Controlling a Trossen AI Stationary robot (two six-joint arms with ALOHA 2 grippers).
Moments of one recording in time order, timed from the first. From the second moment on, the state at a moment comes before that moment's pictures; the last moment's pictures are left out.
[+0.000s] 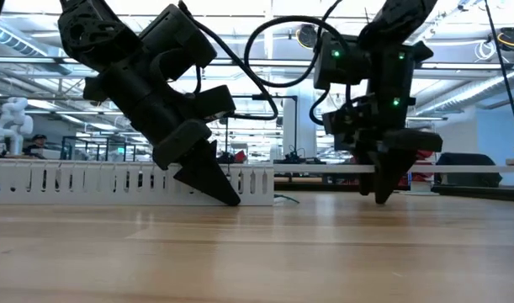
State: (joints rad) left arm -0.16 1.86 0.74 0.24 -0.19 -0.20; right arm -0.02 1.71 0.95 -0.68 0.15 -0.08
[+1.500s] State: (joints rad) left arm -0.16 1.83 0.73 0.24 -0.20 -0.19; right arm 0.05 1.68 1.02 -0.79 0.21 0.00
